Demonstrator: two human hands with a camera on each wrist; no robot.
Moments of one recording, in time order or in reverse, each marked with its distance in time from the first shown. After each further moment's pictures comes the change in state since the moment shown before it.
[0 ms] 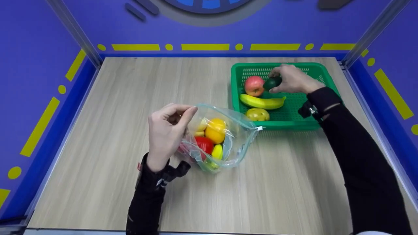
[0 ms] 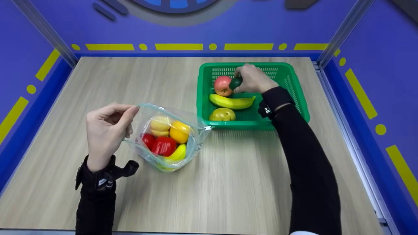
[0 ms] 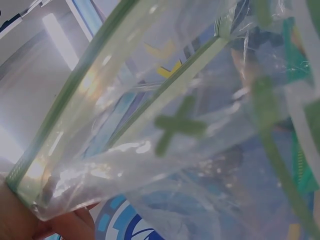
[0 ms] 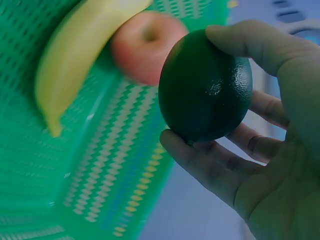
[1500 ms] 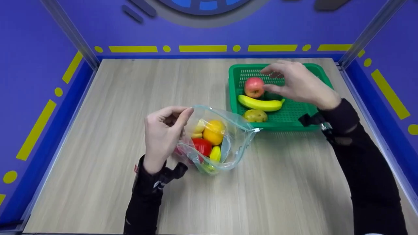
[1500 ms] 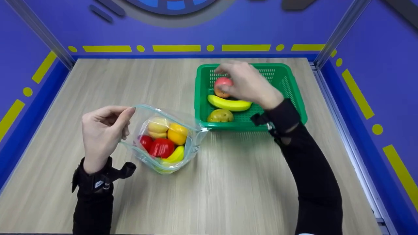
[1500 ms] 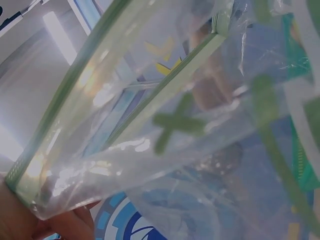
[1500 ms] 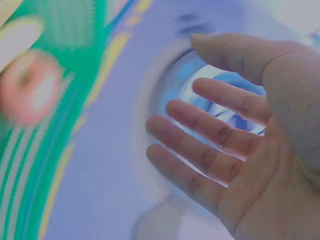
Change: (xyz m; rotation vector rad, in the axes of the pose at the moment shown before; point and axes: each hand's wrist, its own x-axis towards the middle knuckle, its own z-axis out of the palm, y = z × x) left_hand 0.003 -0.001 -0.003 -0.026 -0.006 -0.039; right_hand -0.073 -0.080 -0.028 0.017 0.317 -0.300
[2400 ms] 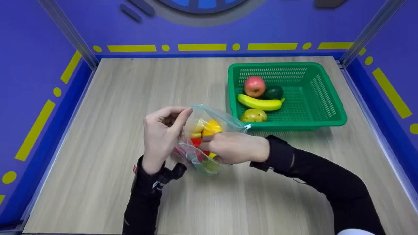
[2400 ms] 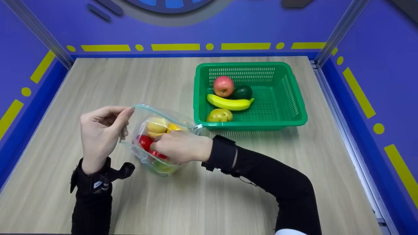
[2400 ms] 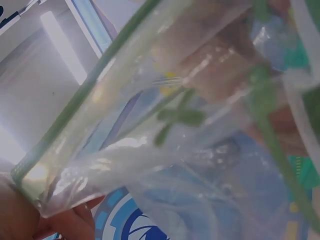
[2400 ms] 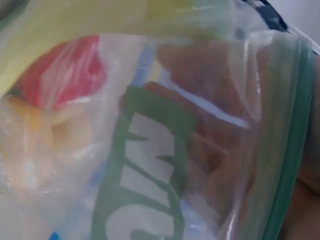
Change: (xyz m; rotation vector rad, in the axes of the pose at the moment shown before) left_hand 0.000 -0.004 0.001 0.005 -0.012 0.012; right_hand 0.002 -0.143 0.118 -0.066 -0.519 -0.451
